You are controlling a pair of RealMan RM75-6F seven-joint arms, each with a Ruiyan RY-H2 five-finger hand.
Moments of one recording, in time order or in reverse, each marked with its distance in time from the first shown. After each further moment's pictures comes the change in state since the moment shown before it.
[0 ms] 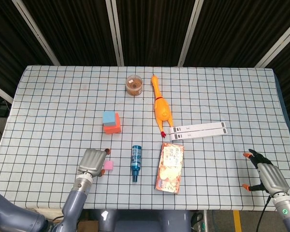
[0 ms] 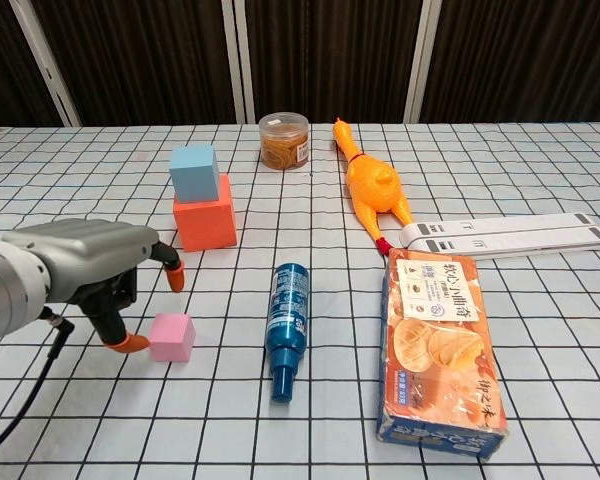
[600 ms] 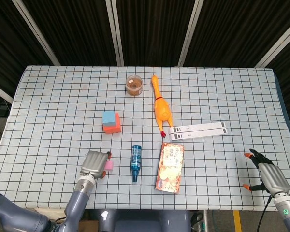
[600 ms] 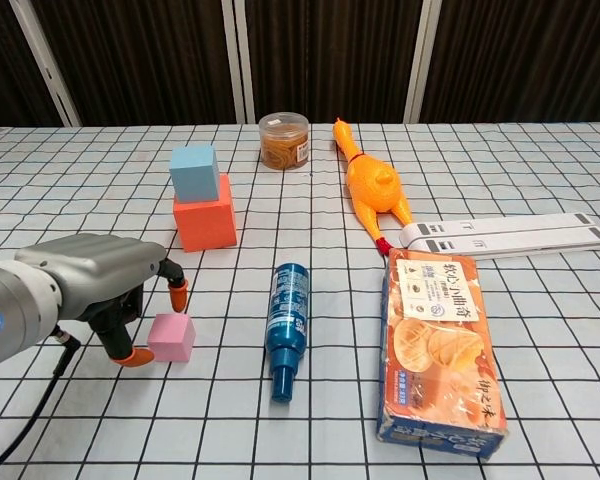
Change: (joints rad) left arm 0.018 -0.037 0.009 0.042 0.018 -0.013 0.026; right arm -0.002 0.002 0.001 0.001 0.001 0.002 0.007
